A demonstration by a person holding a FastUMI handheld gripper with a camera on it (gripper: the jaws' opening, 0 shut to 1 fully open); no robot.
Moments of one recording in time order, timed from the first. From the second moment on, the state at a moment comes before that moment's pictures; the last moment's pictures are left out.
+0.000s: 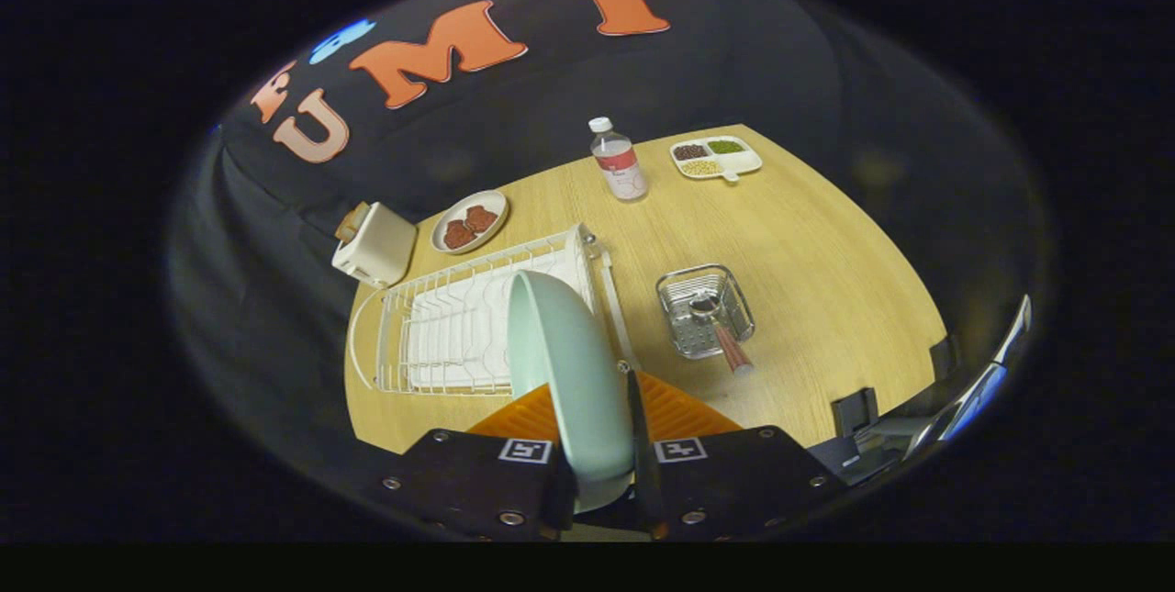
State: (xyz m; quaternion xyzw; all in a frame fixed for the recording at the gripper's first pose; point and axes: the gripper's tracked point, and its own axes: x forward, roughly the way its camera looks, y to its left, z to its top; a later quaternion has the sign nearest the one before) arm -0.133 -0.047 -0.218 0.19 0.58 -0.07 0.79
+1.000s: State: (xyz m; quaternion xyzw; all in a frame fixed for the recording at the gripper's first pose) arm -0.242 -0.018 -0.330 0.34 0.60 0.01 0.73
